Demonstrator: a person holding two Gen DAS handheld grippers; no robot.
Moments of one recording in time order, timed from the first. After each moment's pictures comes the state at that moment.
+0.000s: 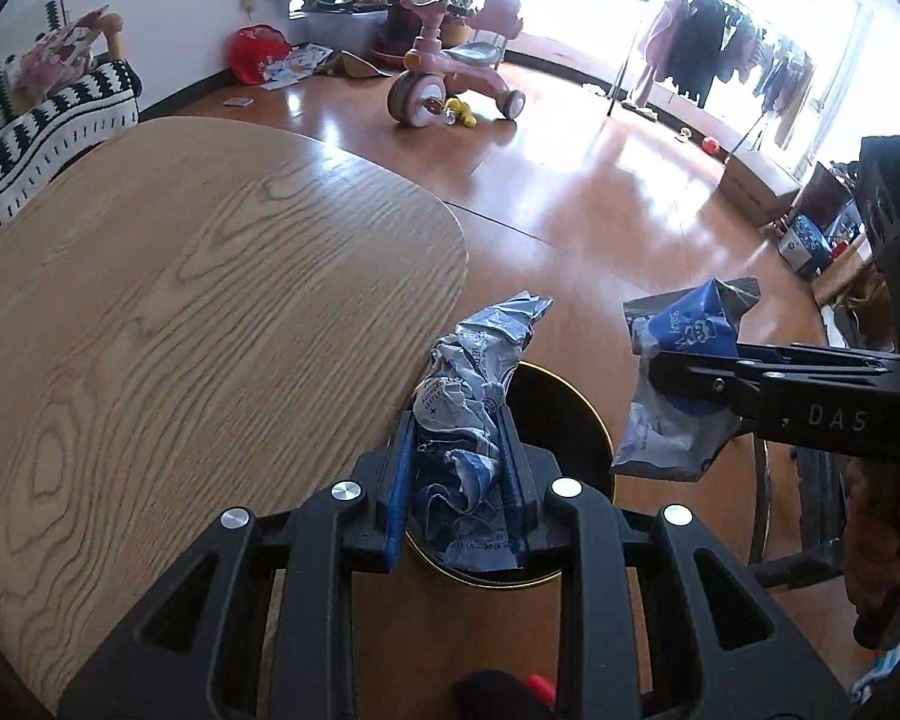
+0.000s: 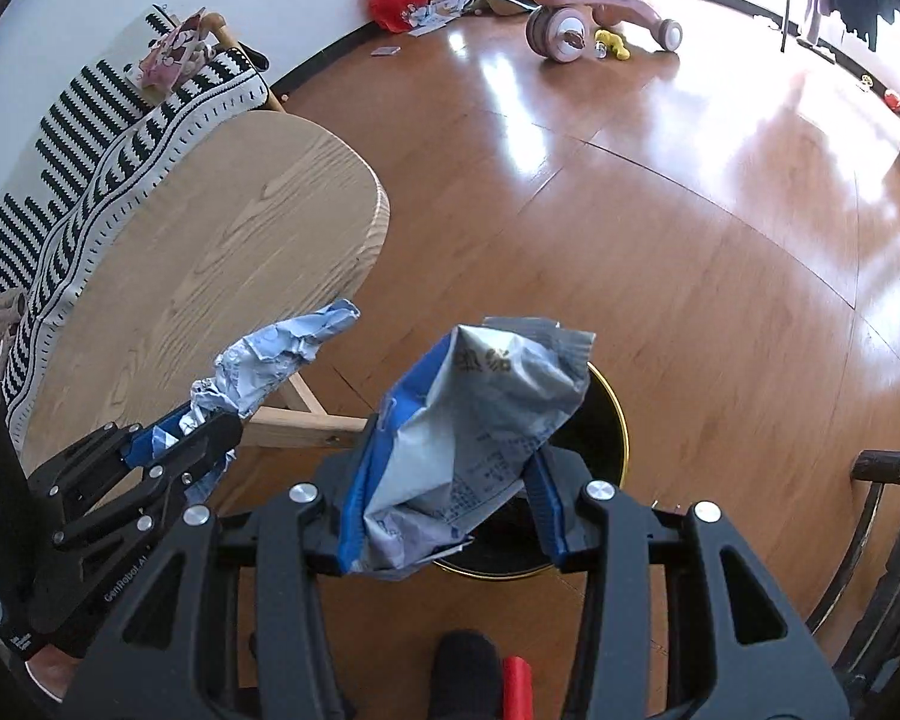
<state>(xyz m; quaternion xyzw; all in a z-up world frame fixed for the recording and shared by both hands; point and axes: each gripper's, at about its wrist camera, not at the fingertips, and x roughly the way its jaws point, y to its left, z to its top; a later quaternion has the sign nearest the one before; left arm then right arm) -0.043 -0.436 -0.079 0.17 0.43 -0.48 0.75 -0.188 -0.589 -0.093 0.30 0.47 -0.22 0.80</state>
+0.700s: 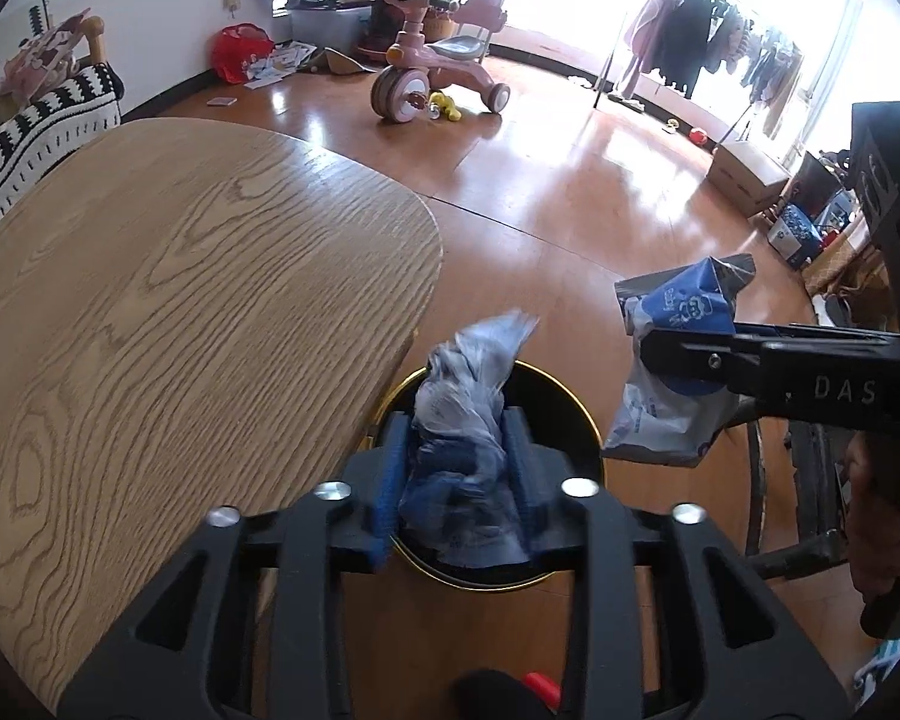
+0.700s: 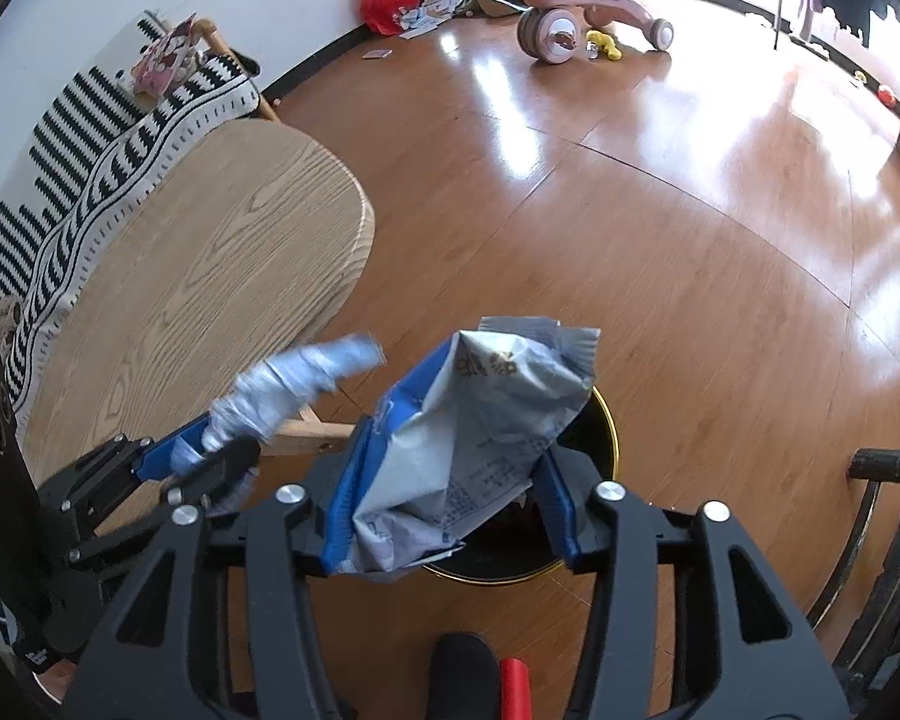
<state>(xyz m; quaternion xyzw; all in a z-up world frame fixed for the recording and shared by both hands) -0.045 -0.447 -0.084 0.17 0.43 -0.49 0.74 -0.190 -0.592 -0.090 0.31 0.46 -0.23 0.80</state>
